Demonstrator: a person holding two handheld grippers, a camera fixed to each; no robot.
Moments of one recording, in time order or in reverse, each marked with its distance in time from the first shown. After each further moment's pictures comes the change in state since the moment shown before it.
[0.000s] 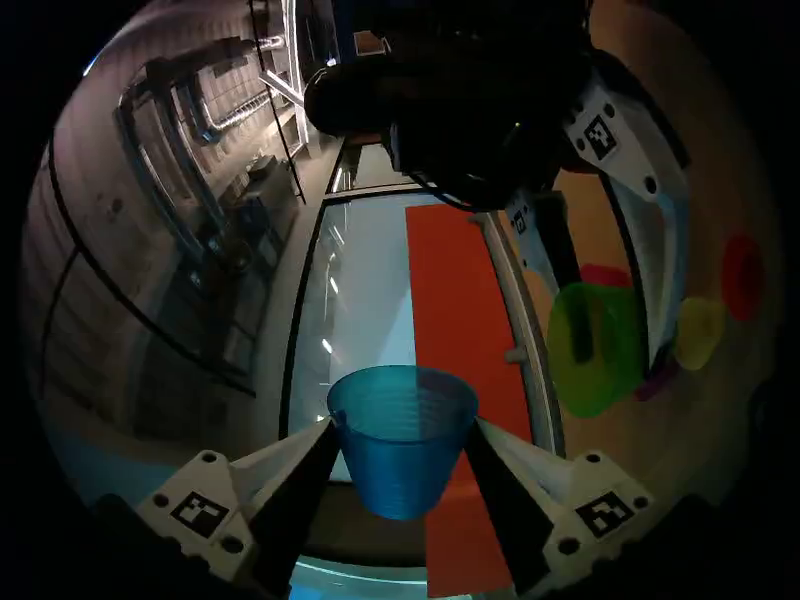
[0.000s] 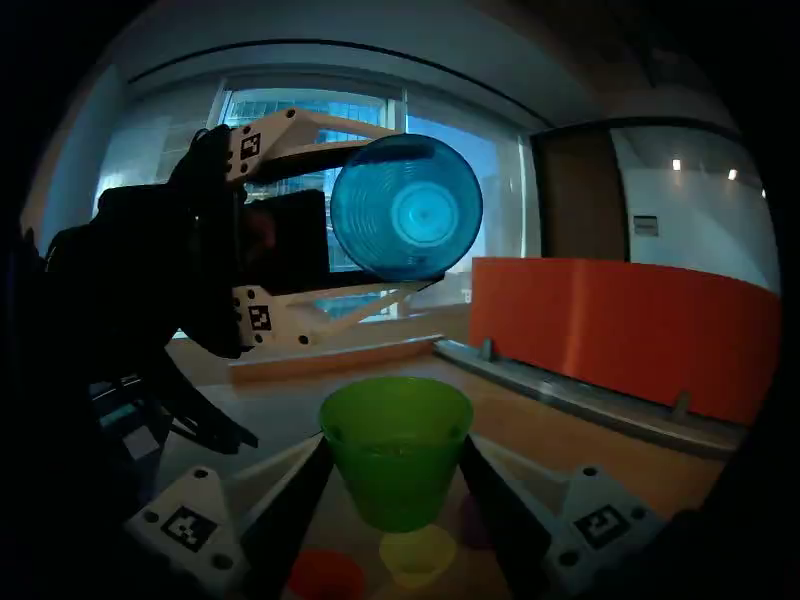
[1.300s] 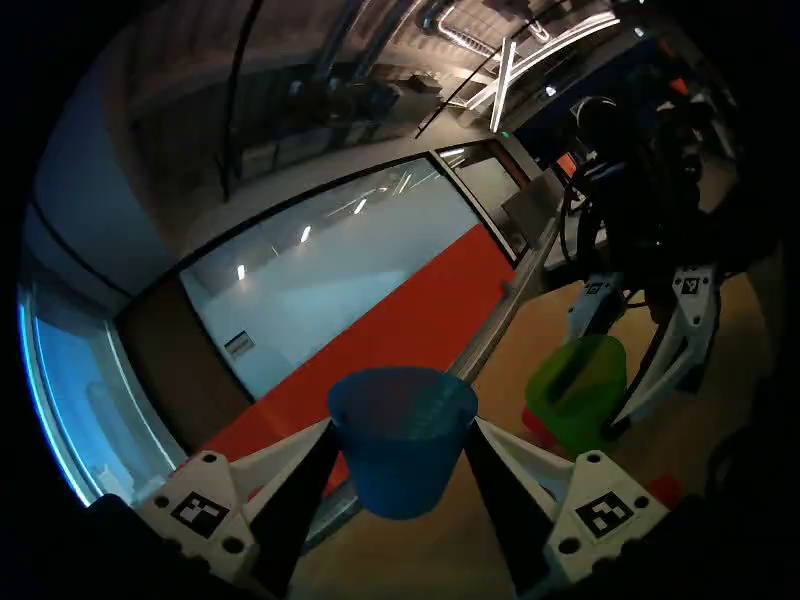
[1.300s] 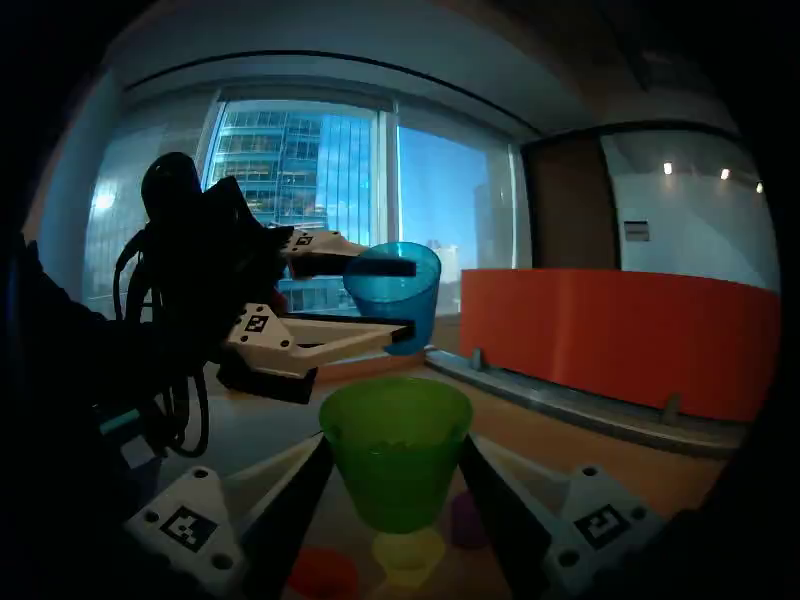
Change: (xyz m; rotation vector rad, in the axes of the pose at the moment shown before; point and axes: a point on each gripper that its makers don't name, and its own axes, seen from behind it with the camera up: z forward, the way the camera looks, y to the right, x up) left arm -0.055 0.056 0.002 -0.085 -0.070 -1.008; right arm 0.010 0.008 -0.021 -0.028 0.039 0.010
